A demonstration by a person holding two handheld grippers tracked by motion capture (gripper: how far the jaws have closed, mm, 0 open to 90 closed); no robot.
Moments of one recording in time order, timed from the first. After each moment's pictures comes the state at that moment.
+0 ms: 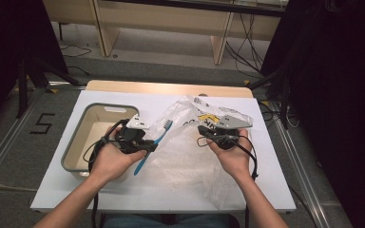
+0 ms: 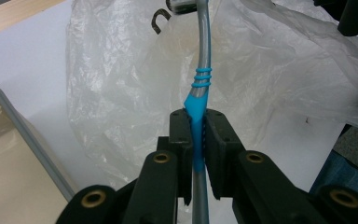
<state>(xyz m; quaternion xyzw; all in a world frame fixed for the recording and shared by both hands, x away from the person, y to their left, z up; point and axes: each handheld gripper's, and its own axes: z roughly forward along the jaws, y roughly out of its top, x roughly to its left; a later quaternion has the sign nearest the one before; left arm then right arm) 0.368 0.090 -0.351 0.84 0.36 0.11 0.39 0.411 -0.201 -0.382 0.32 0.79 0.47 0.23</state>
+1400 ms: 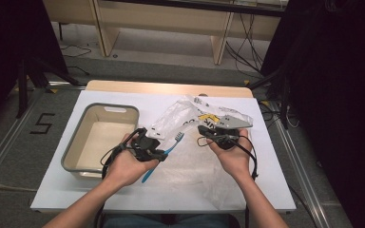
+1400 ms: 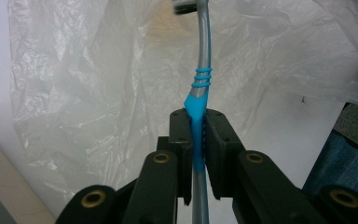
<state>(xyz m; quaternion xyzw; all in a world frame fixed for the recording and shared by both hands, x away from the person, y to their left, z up) 0.367 0.058 -0.375 0.87 0.34 0.09 0.35 0.411 -0.201 -0.381 0.32 0.79 0.47 0.23</state>
